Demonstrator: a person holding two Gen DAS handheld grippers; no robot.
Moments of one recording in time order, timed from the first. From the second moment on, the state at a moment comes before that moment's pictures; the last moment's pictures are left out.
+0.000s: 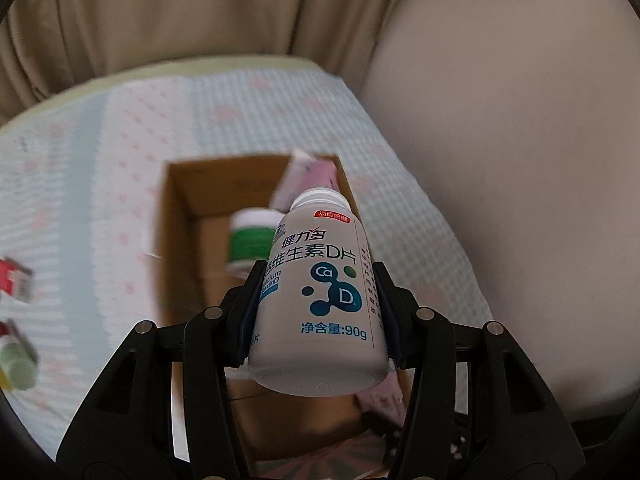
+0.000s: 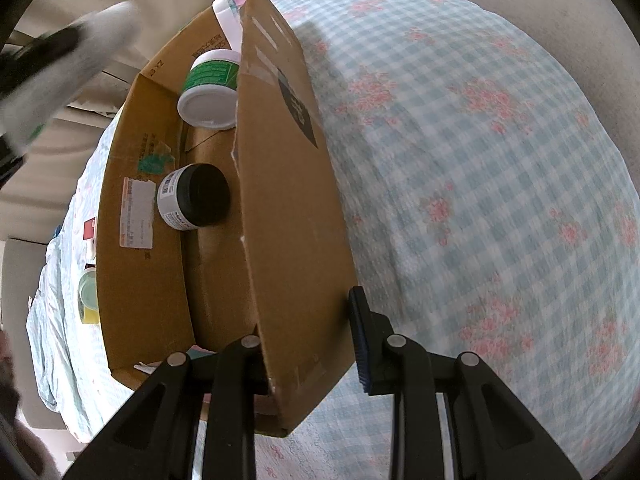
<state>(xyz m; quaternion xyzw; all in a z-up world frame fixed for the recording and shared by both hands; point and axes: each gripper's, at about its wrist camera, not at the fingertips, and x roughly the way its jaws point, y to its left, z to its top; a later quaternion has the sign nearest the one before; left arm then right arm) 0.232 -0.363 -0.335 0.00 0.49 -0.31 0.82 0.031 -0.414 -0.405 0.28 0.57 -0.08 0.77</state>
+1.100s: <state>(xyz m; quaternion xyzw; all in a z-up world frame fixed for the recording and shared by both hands) 0.226 -0.312 -0.345 0.00 0.52 -0.24 0.82 0.035 -0.418 -0.405 0.28 0.58 -0.07 0.76</state>
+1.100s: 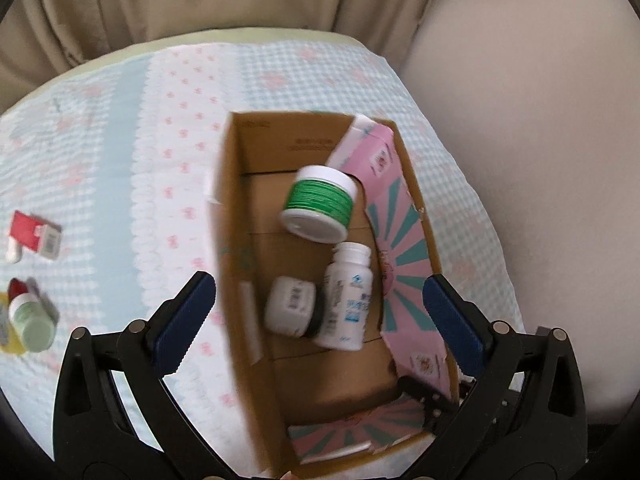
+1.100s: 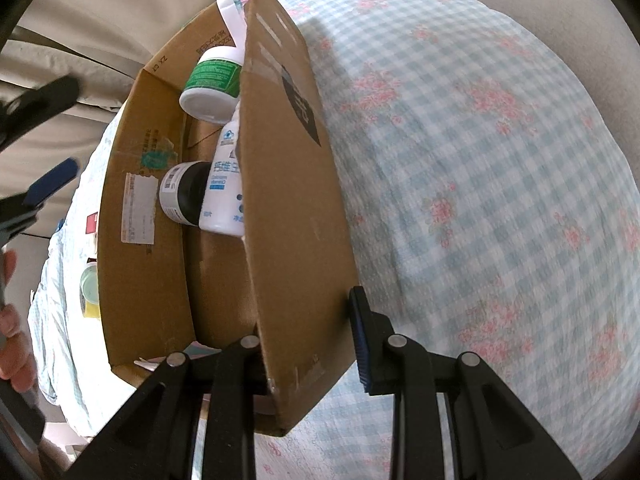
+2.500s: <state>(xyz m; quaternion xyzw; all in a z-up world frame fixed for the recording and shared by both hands) 0.233 0.112 -0.502 -0.06 0.48 0.03 0.88 0.039 -0.410 -0.403 0.27 0.58 -0.07 0.76</state>
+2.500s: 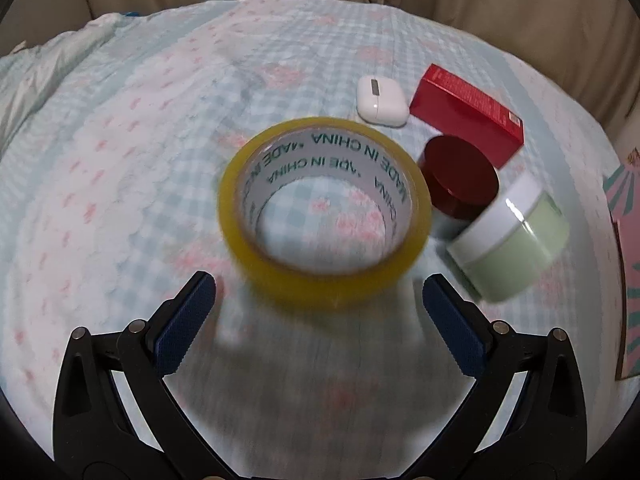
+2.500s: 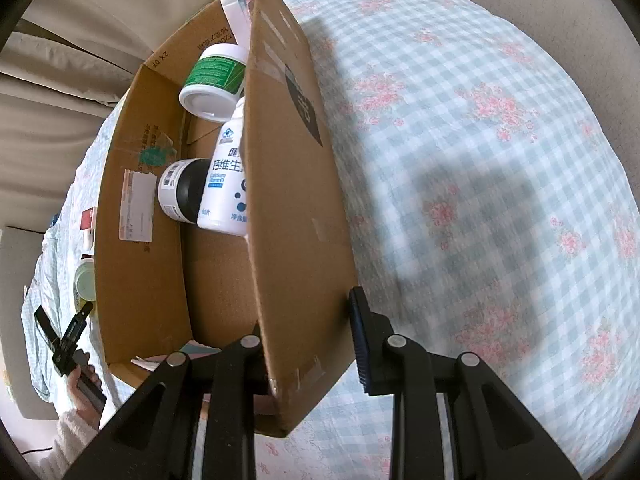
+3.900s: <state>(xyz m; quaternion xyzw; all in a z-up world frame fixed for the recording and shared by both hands) 0.243 0.047 -0.331 0.02 0.43 0.00 0.90 0.040 -0.414 -0.401 0.28 0.58 -0.08 0.76</state>
